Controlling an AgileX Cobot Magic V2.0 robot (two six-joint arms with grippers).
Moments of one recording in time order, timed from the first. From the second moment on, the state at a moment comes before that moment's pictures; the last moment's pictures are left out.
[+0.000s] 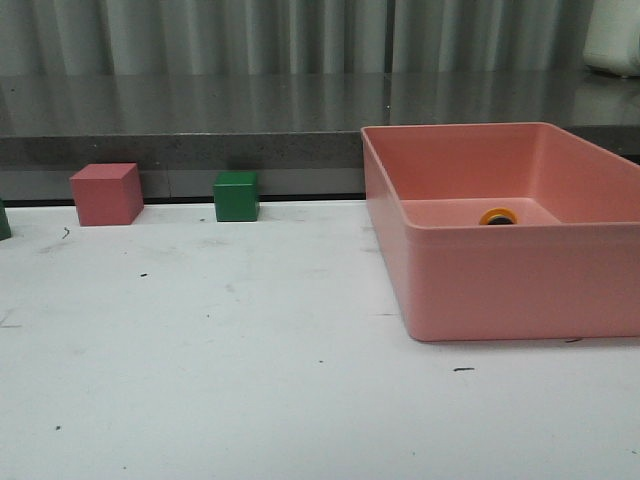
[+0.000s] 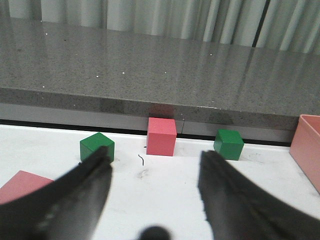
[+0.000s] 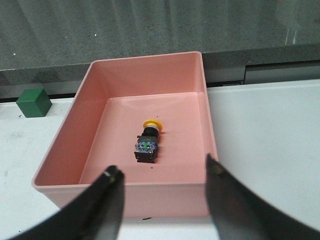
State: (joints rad) left arm -0.02 0.41 -0.41 -0.12 0.21 0.01; right arm 0.02 0.46 -0.47 0.19 0.38 -0.02
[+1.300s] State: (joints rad) left arm -0.02 0.41 -0.41 -0.12 0.21 0.01; right arm 0.16 1.85 -1.37 0.09 0.63 0.18
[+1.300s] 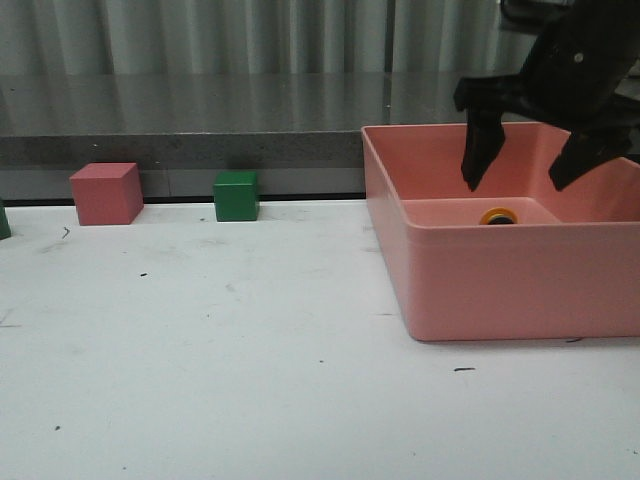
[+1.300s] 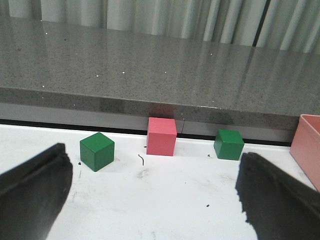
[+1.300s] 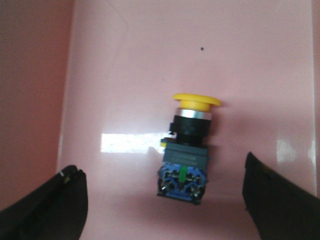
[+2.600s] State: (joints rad) left arm -0.02 0.41 -0.41 -0.12 0.21 0.01; right arm 0.18 1.89 -1.56 -0.03 0.75 0.29
